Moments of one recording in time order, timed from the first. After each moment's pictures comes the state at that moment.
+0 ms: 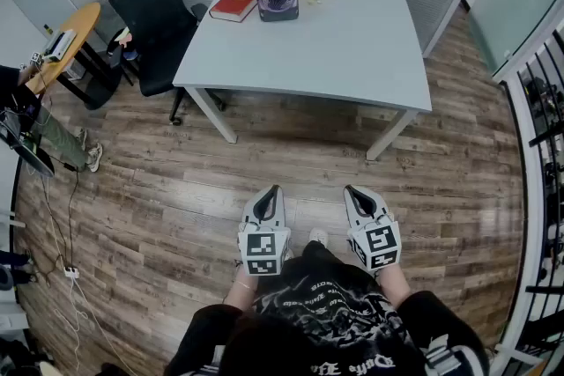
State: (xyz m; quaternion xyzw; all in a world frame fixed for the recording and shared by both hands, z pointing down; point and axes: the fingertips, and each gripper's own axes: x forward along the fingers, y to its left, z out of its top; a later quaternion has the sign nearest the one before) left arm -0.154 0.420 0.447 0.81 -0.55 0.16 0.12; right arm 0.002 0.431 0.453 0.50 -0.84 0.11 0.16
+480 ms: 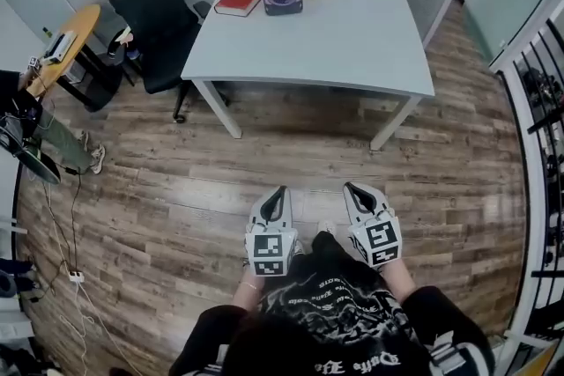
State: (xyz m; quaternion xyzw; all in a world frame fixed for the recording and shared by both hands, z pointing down) left arm -0.186 0.471 0.439 0.83 -0.53 0.14 0.12; right arm -0.047 0.479 0.448 0.50 -0.84 0.10 0.18
